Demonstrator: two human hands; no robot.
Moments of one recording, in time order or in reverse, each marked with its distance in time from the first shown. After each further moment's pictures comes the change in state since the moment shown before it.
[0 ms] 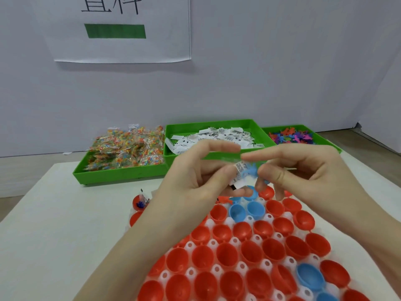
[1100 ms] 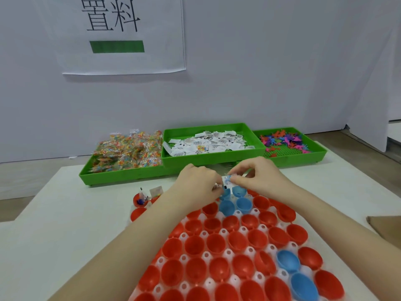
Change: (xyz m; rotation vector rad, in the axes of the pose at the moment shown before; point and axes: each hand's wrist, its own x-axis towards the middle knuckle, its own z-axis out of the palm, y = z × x) left_hand 0.056 -0.075 -0.004 1.509 -0.306 -0.002; right_hand 0.034 0.089 0.000 -0.467 -0.058 0.261
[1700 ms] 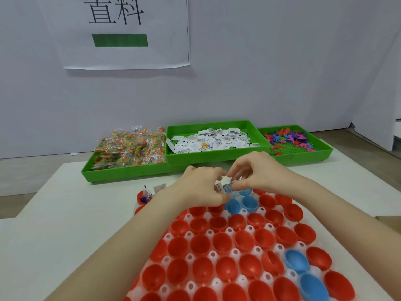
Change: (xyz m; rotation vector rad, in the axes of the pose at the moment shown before) left_hand -0.003 -0.008 0.002 -0.290 -0.137 -0.031; right_hand 0.008 -0.019 -0.005 -0.063 -0.226 -0.004
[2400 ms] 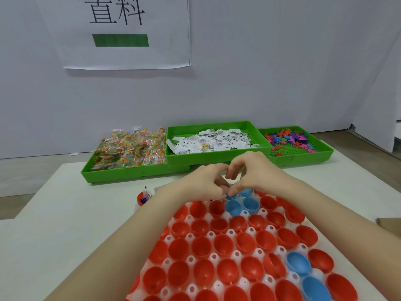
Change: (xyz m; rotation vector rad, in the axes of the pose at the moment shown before) left_hand 0.004 0.001 -0.008 -0.434 -0.089 0.001; right_hand 0.010 -0.004 0.007 -0.120 0.029 0.026
